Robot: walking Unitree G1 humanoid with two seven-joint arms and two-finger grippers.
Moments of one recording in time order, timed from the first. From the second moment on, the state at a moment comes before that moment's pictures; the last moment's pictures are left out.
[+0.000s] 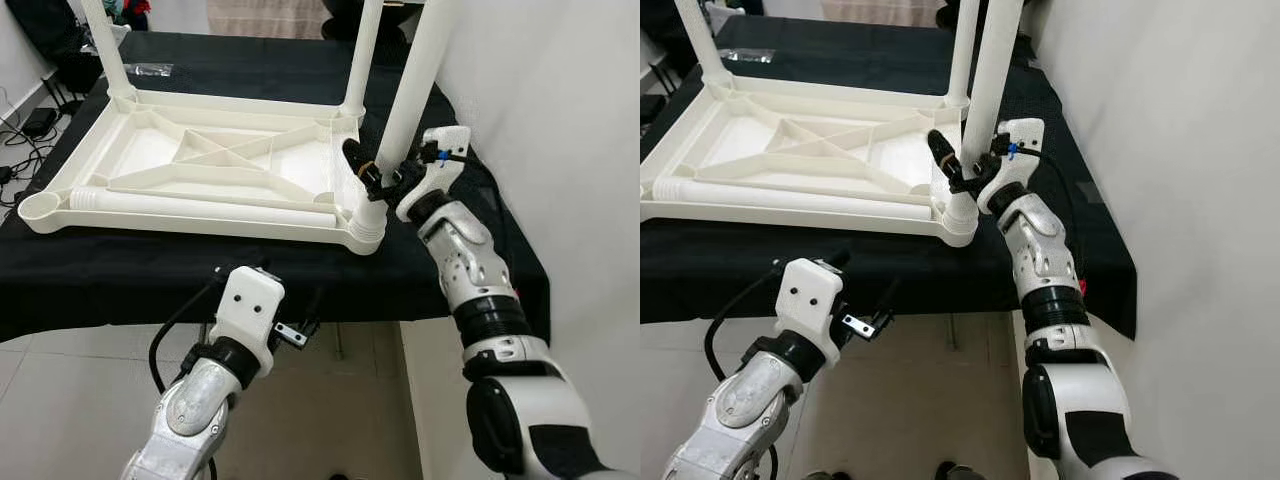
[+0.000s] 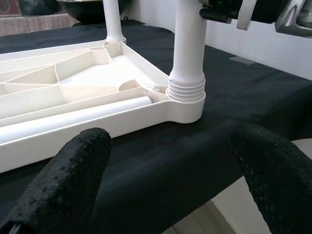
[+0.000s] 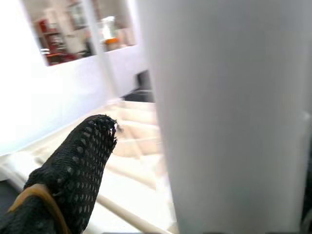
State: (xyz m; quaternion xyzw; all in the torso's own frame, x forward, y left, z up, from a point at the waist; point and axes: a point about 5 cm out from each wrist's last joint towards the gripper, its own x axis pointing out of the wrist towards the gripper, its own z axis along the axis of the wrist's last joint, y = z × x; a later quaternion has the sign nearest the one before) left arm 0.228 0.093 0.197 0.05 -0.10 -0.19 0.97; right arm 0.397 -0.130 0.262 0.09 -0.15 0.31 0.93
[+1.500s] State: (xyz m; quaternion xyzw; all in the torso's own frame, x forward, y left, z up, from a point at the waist) left arm 0.229 0.092 0.198 0.05 -0.11 -0.19 0.98; right arm 0.393 -0.125 0.247 0.10 -0.11 -0.21 0.97
